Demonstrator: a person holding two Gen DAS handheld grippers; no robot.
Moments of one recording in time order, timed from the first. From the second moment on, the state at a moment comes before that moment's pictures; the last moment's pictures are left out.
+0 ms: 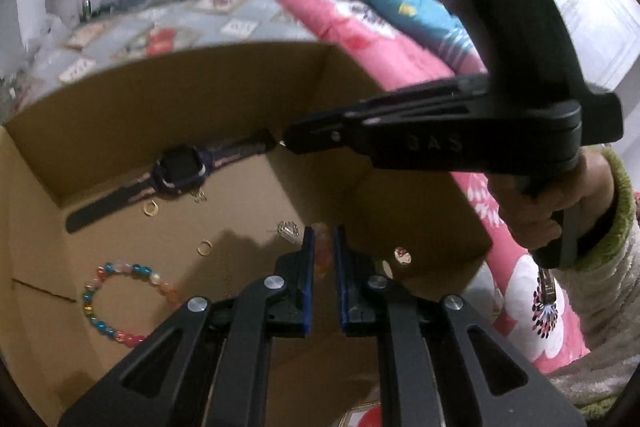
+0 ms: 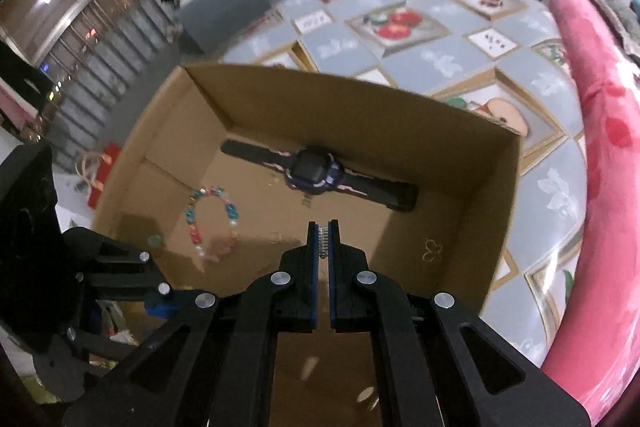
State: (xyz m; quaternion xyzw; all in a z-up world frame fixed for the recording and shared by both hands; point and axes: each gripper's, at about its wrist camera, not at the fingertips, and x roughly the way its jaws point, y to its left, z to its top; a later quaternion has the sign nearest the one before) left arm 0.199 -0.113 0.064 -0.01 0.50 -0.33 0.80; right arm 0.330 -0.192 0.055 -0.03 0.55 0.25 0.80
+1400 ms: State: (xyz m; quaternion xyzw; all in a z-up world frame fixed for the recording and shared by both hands) left arm 0.169 0.027 0.045 -0.14 0.52 -0.12 0.83; right arm 0.185 -0.293 0.047 0.15 0.48 0.15 0.85
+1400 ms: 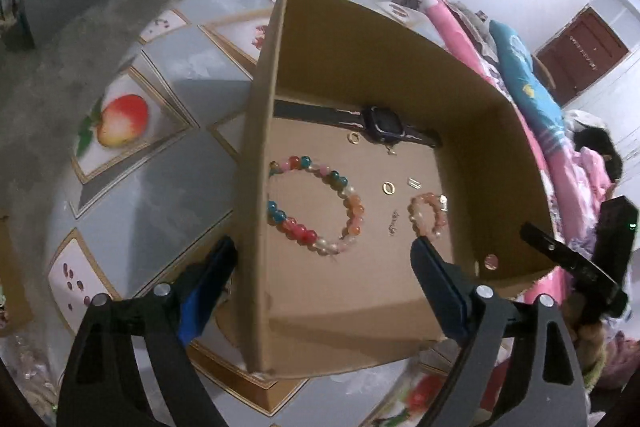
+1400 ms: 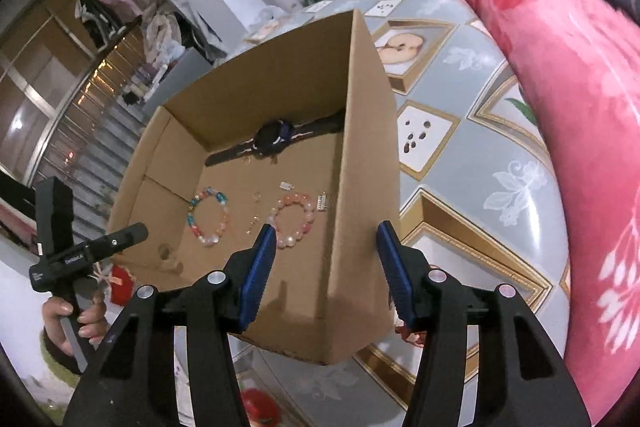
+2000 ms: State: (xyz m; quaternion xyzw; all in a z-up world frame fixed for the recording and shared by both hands) left arm 0.112 0.025 0.060 -0.13 0.53 -0.13 0.83; right arm 0.138 -0.304 0.053 0.18 0.49 0.15 0.84
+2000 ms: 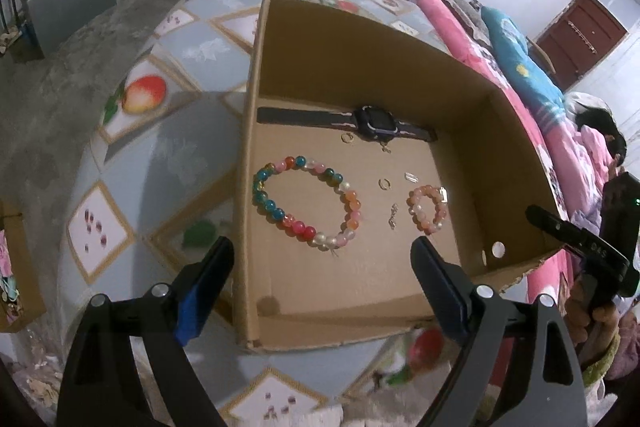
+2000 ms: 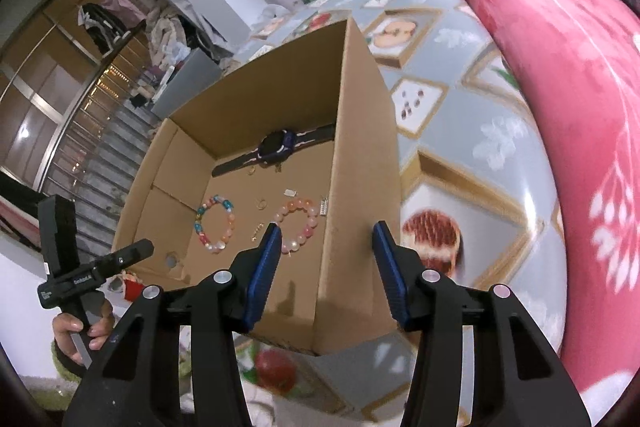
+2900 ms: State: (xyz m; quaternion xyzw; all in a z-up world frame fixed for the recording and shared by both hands) left arm 0.047 0.044 0.083 -0.11 0.42 -0.11 0.89; right arm 0.068 -0.300 0.078 0.13 0.41 0.09 0.90
